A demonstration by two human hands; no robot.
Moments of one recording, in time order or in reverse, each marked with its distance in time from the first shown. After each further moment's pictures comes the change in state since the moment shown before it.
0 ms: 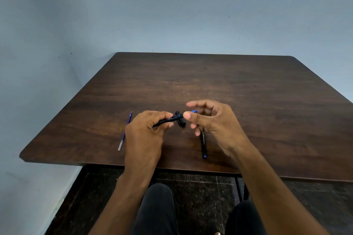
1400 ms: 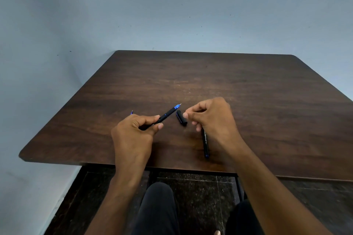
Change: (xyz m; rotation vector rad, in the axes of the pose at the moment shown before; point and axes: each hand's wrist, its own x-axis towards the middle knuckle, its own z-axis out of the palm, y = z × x) left_hand 0.002 -0.016 -0.012 -0.017 0.056 -0.248; right_hand 0.018 -0.009 0.022 -0.529 0.225 0.113
